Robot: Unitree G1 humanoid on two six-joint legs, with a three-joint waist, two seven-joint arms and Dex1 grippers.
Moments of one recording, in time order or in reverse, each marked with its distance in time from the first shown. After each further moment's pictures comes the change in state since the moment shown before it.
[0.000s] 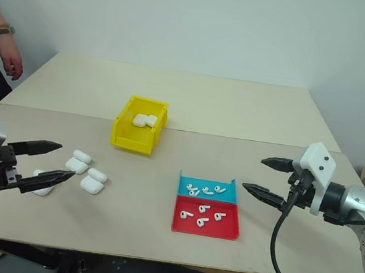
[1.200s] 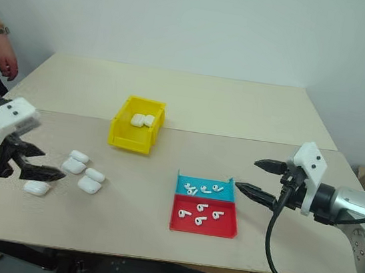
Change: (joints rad) left arm -0.541 0.457 -0.378 0.050 -0.224 0.841 0.367; right arm 0.001 0.024 0.020 -0.041 0.075 0.096 -0.073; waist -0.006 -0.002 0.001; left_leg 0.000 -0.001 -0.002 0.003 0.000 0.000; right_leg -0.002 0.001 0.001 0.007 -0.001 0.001
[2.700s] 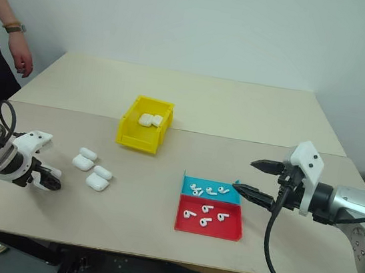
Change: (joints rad) left arm -0.309 -0.325 -0.548 0.616 0.418 0.000 0.097; right arm -0.019 -0.009 0.006 -0.032 0.025 0.045 -0.002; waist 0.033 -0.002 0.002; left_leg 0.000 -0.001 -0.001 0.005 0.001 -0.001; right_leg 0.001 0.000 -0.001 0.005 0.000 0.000
